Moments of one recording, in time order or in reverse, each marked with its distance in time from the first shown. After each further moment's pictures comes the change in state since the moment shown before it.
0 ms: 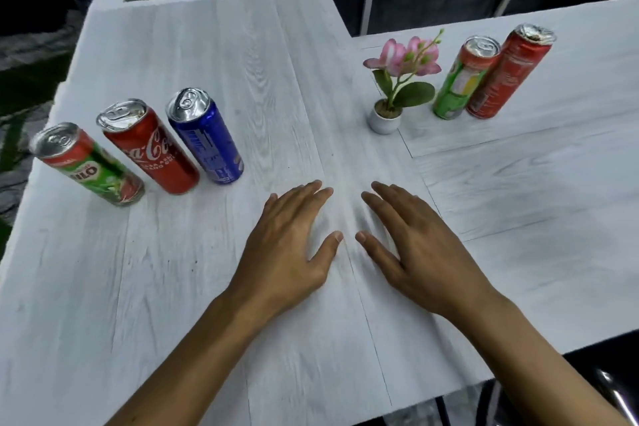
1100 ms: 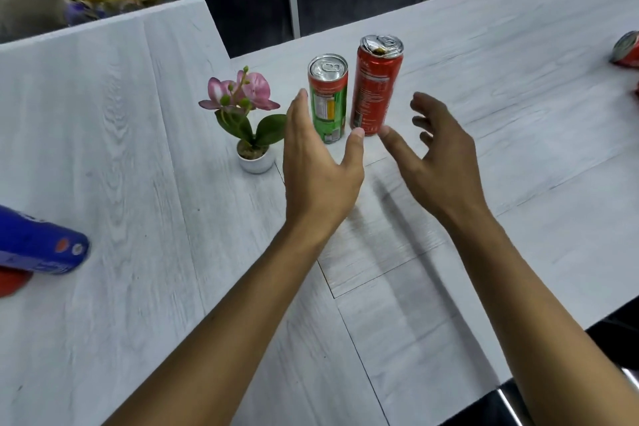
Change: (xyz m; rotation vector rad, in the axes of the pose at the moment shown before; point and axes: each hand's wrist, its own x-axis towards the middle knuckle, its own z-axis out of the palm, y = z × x) left_hand 0.199 0.191 0.102 -0.425 0.381 -0.083; right_hand 0.058 0.209 -0.085 0.483 0.587 0.429
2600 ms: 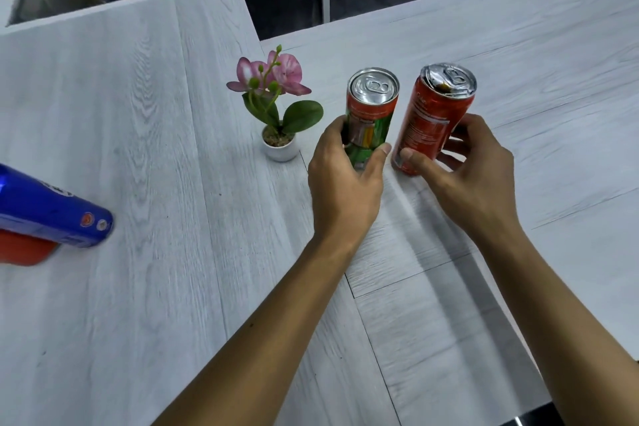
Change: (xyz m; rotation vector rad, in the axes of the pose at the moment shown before) left_hand -0.010 -0.022 0.009 -0.140 0.065 -0.047; right_hand -0.003 0.025 0.014 0.086 -0.032 0.023
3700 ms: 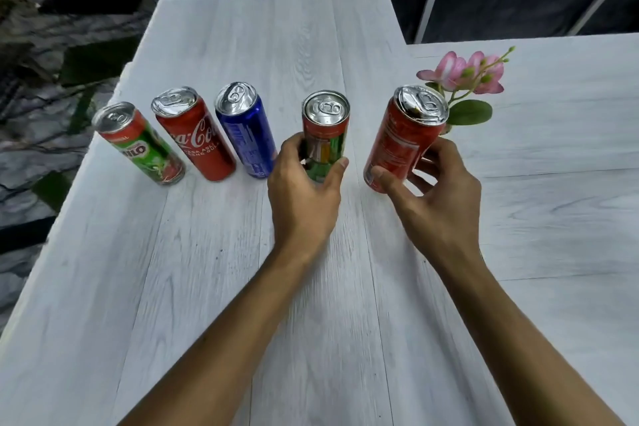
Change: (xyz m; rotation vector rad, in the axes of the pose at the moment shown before) left_hand -0.033 -0.072 -0.234 0.080 0.323 -0.135; right_hand -0.122 -0.144 0.153 0.177 -0.153 -0.158
